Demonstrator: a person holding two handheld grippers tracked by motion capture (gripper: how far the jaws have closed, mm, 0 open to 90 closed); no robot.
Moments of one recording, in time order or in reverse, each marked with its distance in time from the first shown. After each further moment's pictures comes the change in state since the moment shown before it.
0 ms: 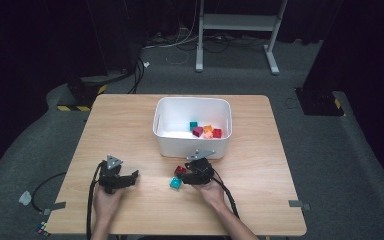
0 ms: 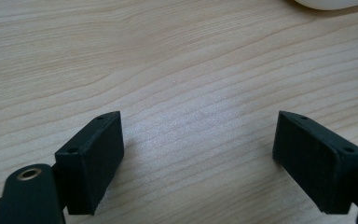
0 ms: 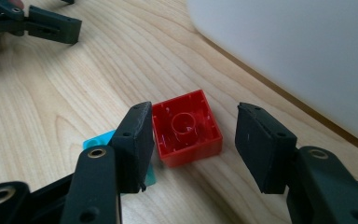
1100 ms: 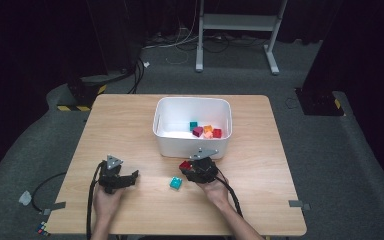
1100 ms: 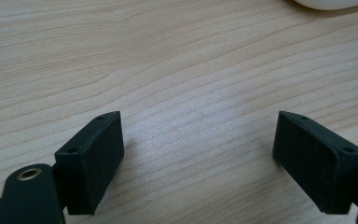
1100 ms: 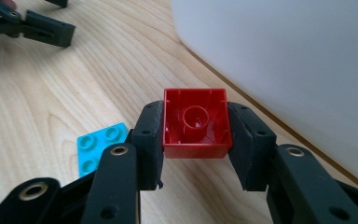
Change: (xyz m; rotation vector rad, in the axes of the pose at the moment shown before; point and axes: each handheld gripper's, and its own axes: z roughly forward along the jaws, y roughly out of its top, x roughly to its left) left arm 0.000 0.000 0.000 0.000 0.000 0.000; right arm 0.001 0.005 -0.019 -0.014 -0.056 -0.056
